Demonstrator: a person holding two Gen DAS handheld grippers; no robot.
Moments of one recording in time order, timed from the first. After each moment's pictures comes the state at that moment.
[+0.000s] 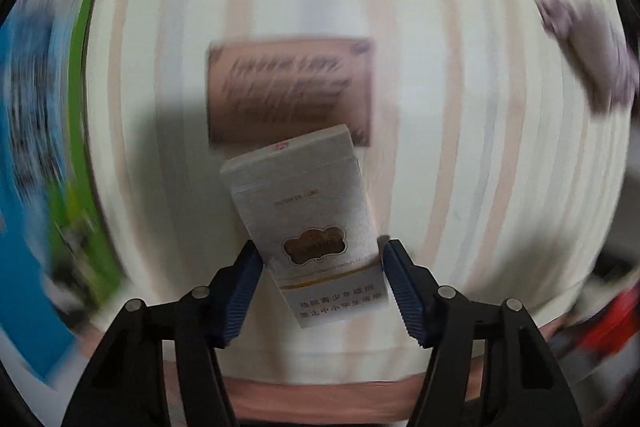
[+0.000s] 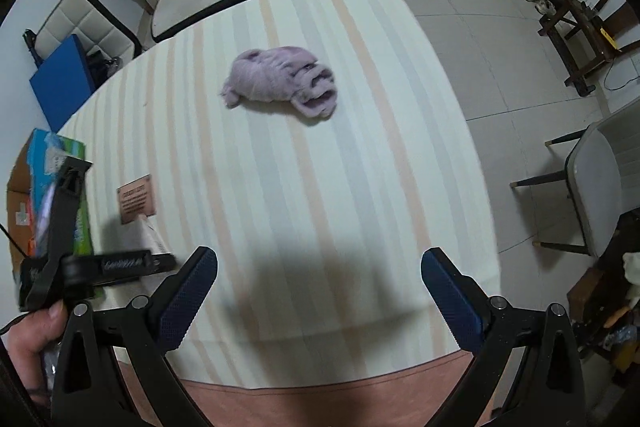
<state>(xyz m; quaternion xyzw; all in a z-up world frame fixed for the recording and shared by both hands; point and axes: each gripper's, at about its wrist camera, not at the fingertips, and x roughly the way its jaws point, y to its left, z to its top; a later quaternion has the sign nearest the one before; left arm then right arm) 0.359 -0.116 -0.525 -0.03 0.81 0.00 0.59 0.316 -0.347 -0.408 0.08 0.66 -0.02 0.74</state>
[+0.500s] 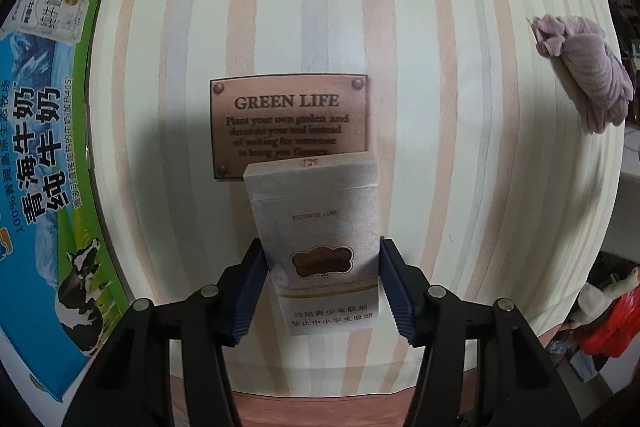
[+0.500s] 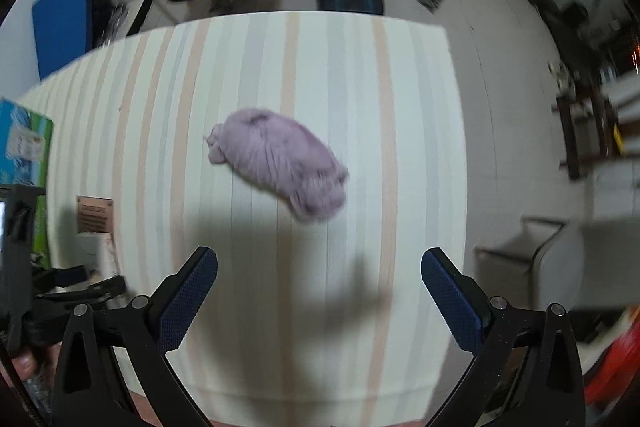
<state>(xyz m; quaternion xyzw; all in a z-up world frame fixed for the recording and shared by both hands) 0.371 -0.092 -0.522 -0.06 0.79 0.01 0.61 0.419 -0.319 -0.431 -0.08 0.67 0.03 0.73</state>
